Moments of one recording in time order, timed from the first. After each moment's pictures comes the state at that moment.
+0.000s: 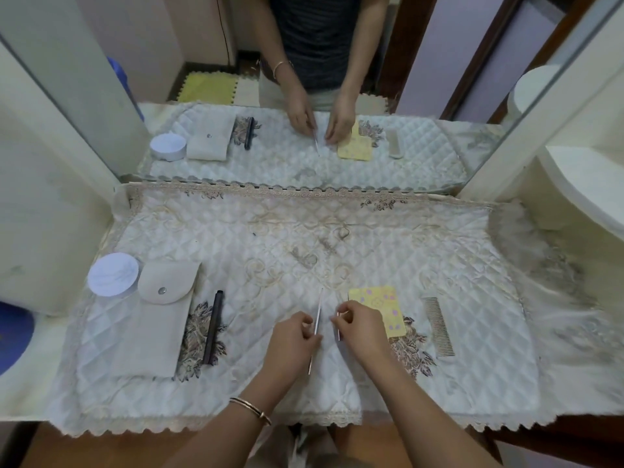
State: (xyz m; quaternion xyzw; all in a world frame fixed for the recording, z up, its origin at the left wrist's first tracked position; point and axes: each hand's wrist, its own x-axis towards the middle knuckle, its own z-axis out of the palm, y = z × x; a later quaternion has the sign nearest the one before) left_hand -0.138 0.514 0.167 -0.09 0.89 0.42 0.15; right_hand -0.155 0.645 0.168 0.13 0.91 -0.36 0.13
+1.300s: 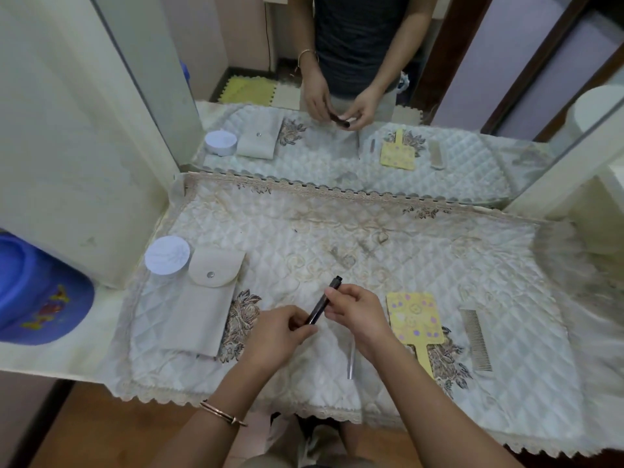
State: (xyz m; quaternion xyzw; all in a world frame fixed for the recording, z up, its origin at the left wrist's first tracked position) left_hand -0.126 0.436 0.197 -0.09 0.89 0.44 0.13; right_hand -0.164 0.577 0.203 0.20 0.65 -0.71 0.21
